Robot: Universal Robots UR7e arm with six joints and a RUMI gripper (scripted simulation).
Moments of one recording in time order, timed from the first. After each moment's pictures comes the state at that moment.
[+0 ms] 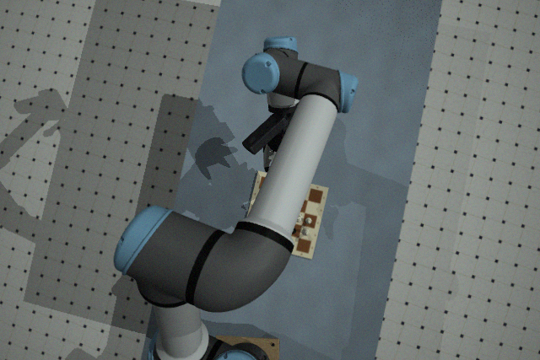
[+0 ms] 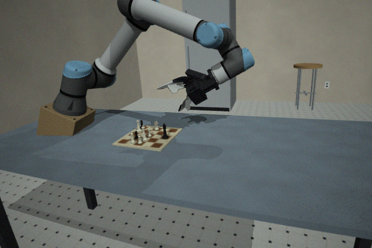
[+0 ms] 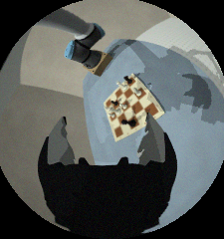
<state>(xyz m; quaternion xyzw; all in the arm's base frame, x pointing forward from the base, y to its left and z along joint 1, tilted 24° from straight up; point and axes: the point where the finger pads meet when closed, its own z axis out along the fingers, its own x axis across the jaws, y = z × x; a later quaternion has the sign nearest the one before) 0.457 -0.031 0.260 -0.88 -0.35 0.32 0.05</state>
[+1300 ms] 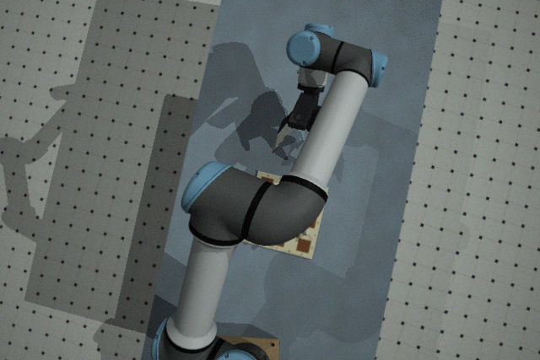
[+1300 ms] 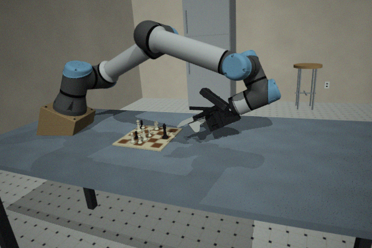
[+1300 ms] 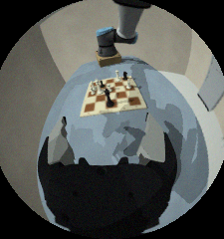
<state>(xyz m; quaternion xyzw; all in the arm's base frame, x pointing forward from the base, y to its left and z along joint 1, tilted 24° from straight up) 0.557 -0.066 0.217 -0.71 -0.61 0.26 0.24</state>
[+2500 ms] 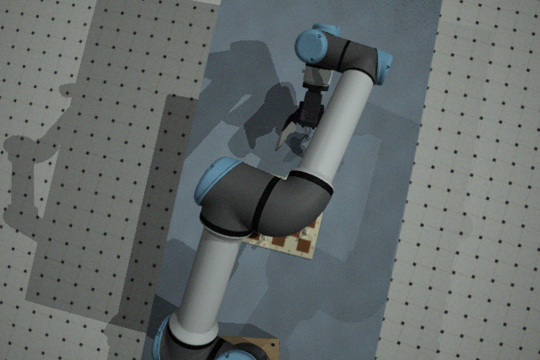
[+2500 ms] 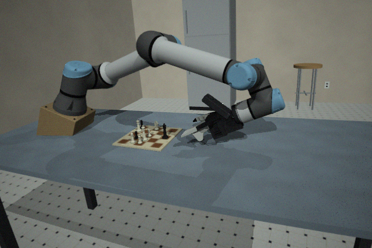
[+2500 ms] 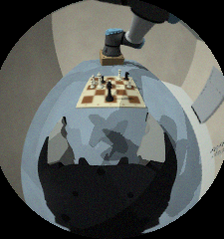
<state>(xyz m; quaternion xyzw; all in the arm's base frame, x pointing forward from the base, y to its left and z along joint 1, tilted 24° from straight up) 0.574 -0.073 0.203 -0.66 -0.66 0.24 0.28</state>
